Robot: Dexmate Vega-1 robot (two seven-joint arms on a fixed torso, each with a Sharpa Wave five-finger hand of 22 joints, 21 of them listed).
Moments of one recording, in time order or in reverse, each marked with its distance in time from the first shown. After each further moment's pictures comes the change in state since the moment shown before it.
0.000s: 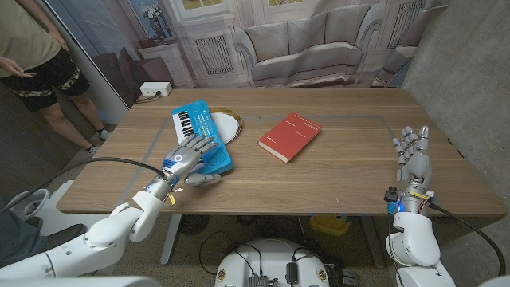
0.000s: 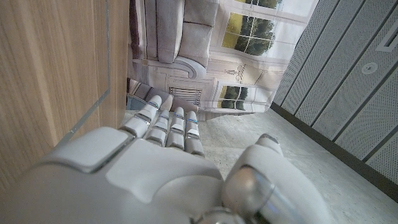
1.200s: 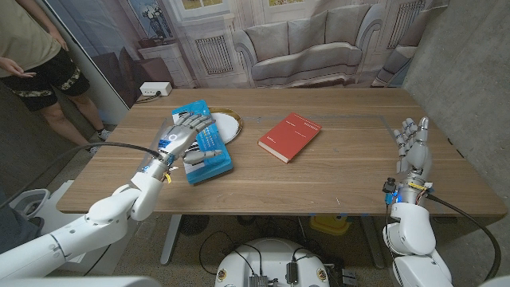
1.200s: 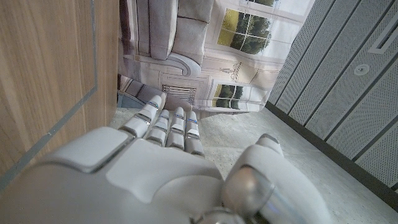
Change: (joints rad) left arm -0.079 -0.052 -0.079 0.049 -0.079 -0.114 0.070; left_hand -0.064 0.034 -0.021 0.021 0.046 0.060 0.016 0.024 0.000 0.069 0.004 0.027 0.000 0.062 -0.001 0.031 0.000 0.017 0.002 0.014 -0.003; right arm 0.047 0.003 -0.003 -0.005 -0.041 -0.030 -0.036; right_hand 0.000 0.000 -0.004 -0.004 0.000 0.000 0.000 0.000 0.000 0.000 0.000 0.000 0.000 0.000 0.000 0.000 0.000 0.000 0.000 0.000 0.000
